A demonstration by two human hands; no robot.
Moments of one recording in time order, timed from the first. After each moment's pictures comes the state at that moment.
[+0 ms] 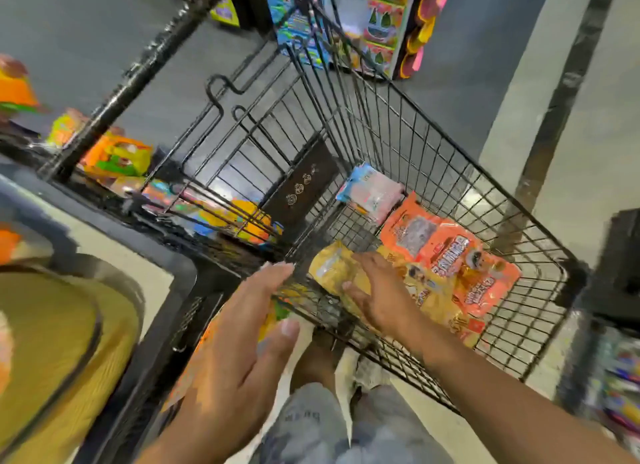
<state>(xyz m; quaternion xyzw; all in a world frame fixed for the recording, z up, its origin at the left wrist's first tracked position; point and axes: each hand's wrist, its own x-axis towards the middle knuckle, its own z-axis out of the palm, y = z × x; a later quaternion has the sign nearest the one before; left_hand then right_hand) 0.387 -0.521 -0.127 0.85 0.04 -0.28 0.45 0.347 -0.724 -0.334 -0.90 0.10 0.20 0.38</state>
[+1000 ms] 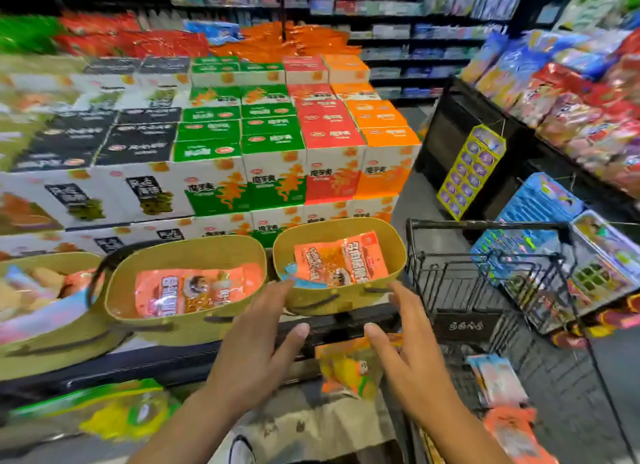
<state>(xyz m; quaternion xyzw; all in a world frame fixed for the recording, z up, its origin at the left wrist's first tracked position) 0.088 -0.237 0.004 0.92 0.14 0.16 0.32 0.223 -0.464 -0.001 -0.83 -0.31 0.07 0.46</state>
